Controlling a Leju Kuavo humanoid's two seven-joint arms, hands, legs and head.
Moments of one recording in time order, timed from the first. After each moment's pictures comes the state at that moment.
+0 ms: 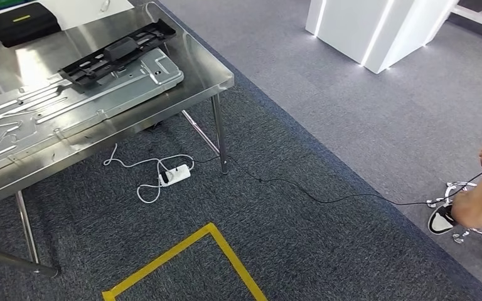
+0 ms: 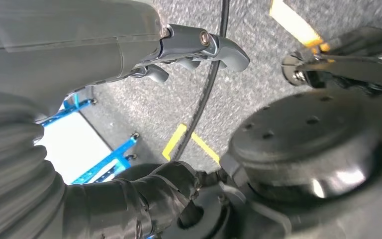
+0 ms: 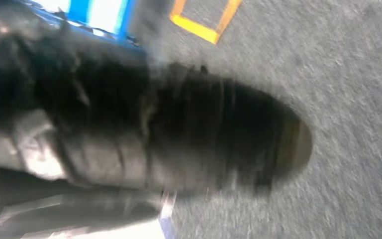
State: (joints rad) left arm -0.05 0.63 -1.49 -1.03 1.28 0.13 0.01; right arm -0.03 -0.02 0.42 -0.19 0.56 0.14 0.27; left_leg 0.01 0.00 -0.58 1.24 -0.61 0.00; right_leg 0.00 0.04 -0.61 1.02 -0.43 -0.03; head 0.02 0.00
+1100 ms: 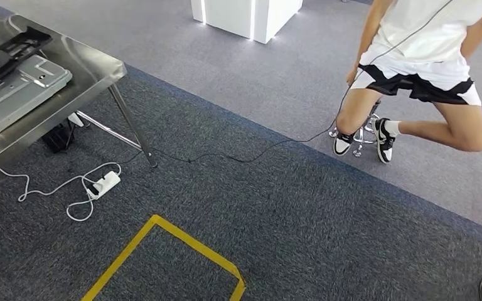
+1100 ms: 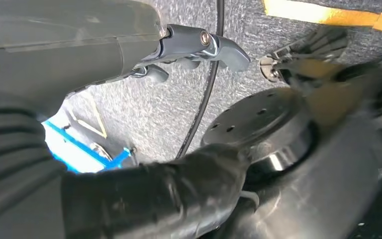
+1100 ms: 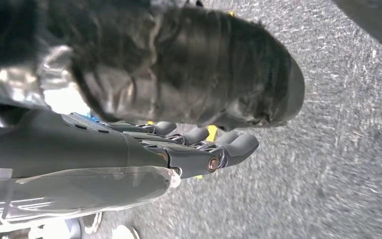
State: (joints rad) left arm -0.06 0.59 -1.36 -0.96 1.13 -0.02 0.09; right arm -0.05 -0.01 0.35 -0.18 0.49 0.32 0.21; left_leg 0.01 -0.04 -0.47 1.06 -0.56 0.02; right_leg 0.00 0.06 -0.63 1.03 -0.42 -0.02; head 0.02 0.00
